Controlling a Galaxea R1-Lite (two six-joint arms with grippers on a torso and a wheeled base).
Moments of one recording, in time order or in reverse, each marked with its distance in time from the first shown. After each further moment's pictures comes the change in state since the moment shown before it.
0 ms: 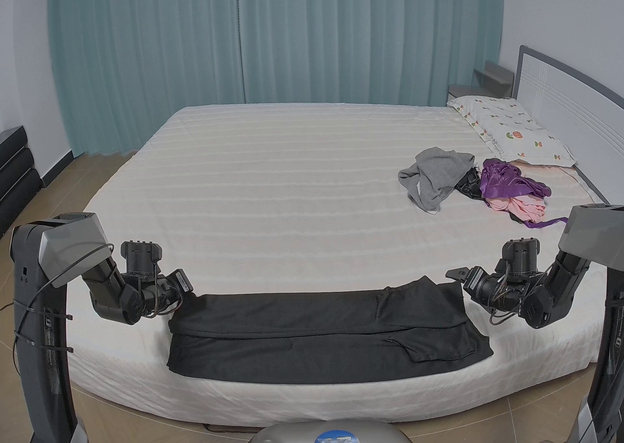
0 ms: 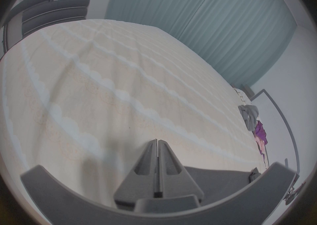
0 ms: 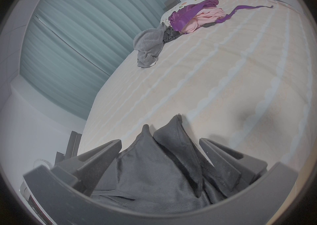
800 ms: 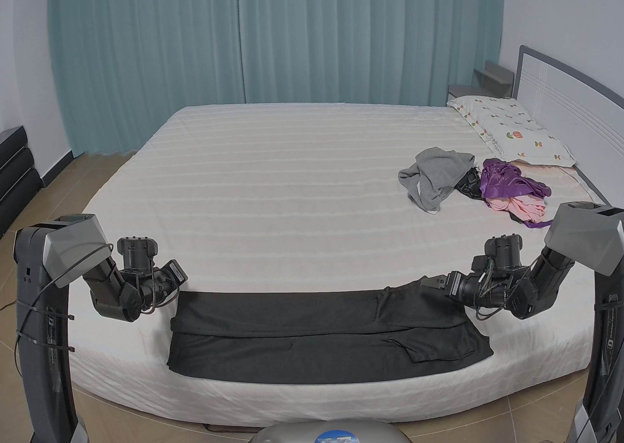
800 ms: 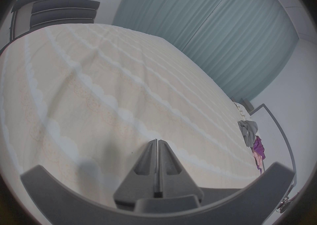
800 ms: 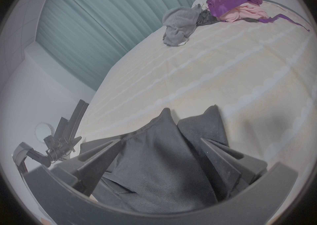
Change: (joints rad) left arm 0.025 0.036 -0.054 -0.066 0.026 -0.073; right arm 0.037 0.067 -0.162 0.152 0.164 -0.232
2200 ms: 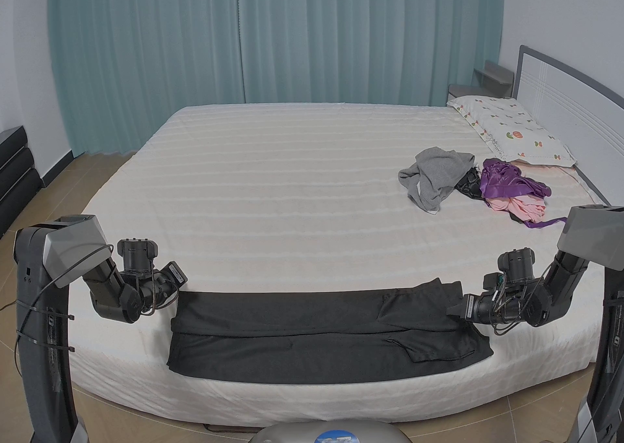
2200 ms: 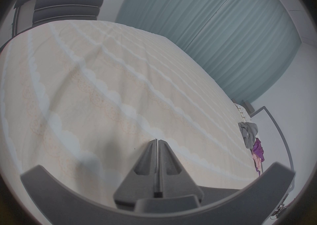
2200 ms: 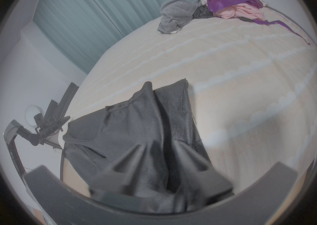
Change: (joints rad) left arm 0.001 0.000 0.011 0.000 0.003 -0.028; right arm -0.058 -0.041 0.135 0.067 -0.004 -0.198
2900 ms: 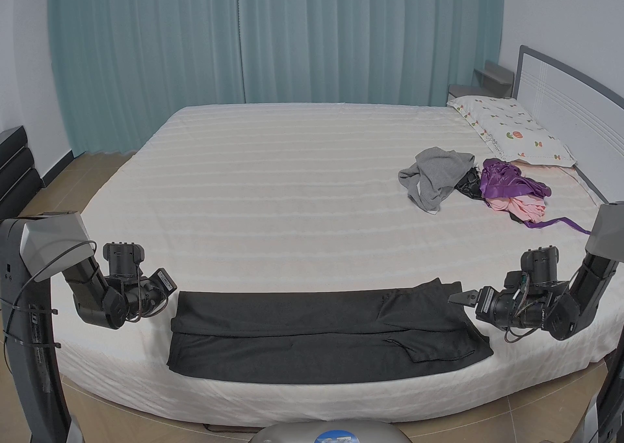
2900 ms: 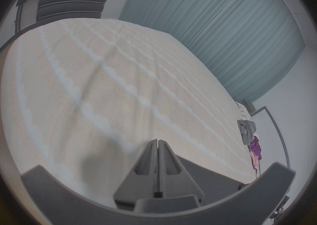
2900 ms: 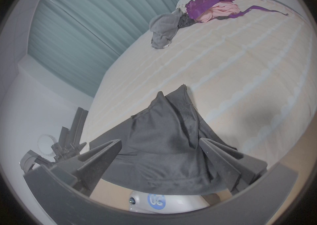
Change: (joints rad) left arm 0.026 -0.112 0.169 -0.001 -0.033 -0.007; right arm 0.018 -0.209 0.242 -0.146 -0.004 0.271
